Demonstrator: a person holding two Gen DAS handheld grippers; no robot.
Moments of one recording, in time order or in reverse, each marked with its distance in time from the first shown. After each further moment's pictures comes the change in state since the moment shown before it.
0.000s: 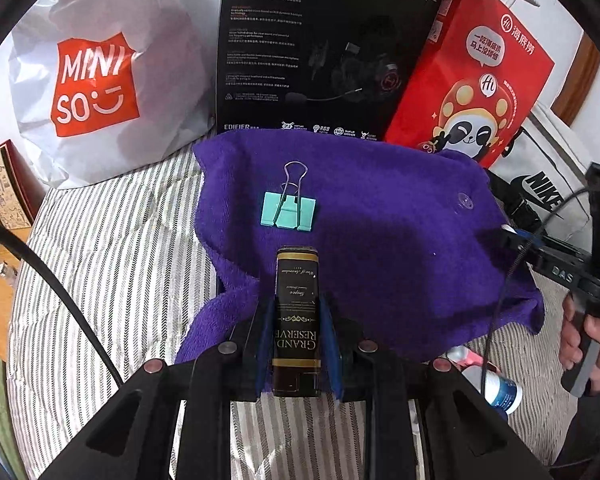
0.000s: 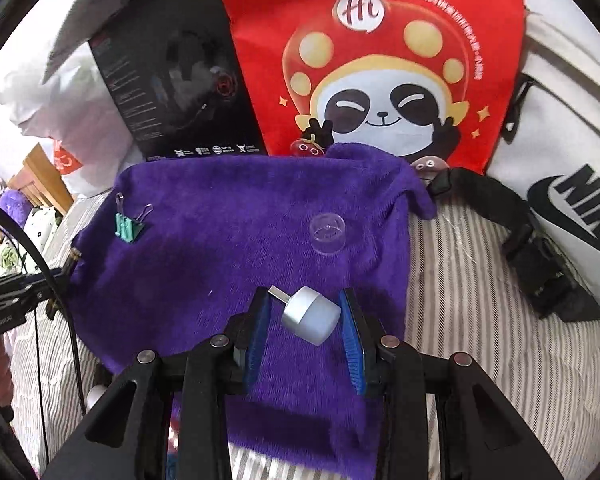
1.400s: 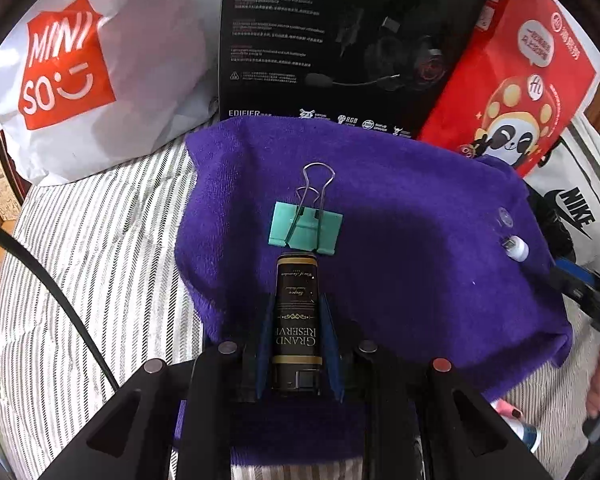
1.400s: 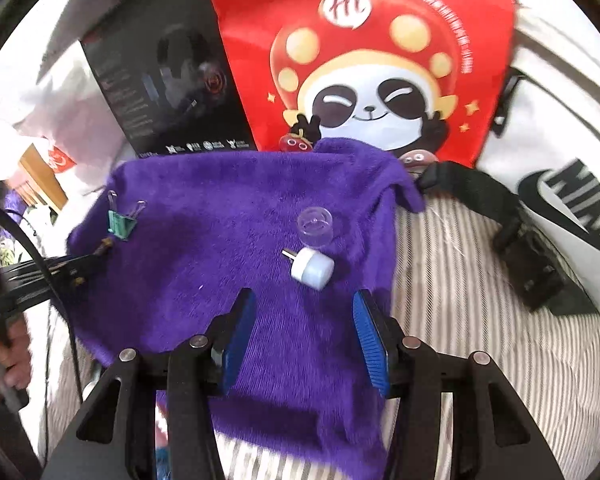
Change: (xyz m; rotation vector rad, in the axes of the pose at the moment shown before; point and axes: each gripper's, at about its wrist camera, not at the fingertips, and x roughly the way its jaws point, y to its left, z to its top) left arm 0.051 0.010 0.027 -0.044 0.048 0.036; right arm -0.011 -0.005 -0.005 0.012 0.013 -0.018
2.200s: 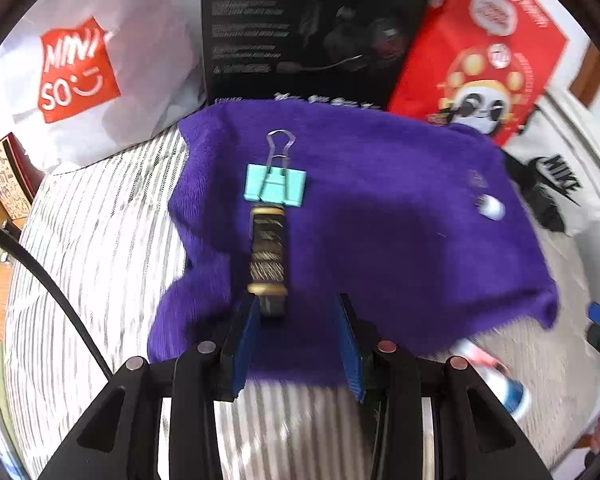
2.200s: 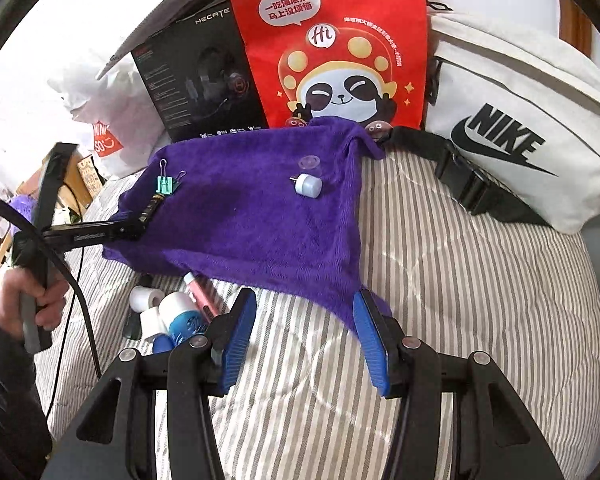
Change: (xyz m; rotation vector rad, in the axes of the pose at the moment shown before) left arm -0.045 -0.028 -0.033 0.053 0.023 0.011; right arm -0.099 -0.007 -0.087 0.035 -0.037 0.023
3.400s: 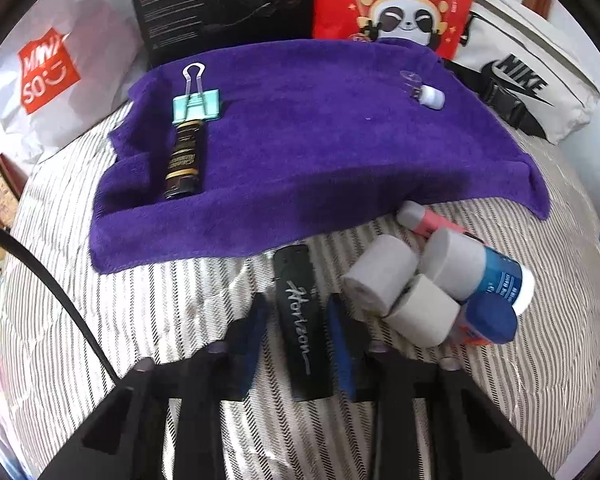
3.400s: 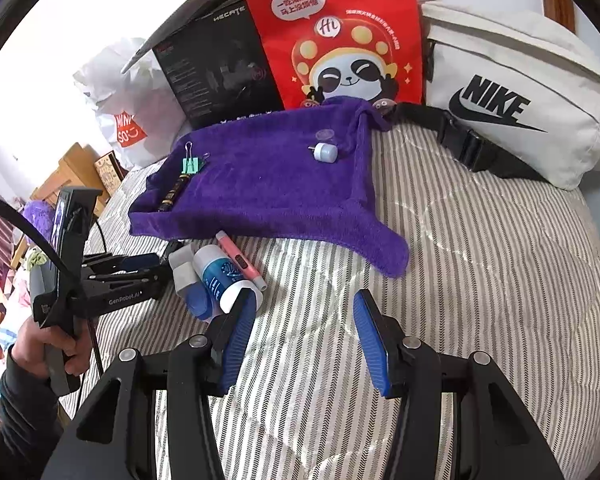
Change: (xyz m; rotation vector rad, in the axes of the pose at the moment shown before) left arm 0.004 -0.058 -0.075 0.171 0.053 0.045; right arm -0.025 0.010 -0.043 0.031 0.009 0.062
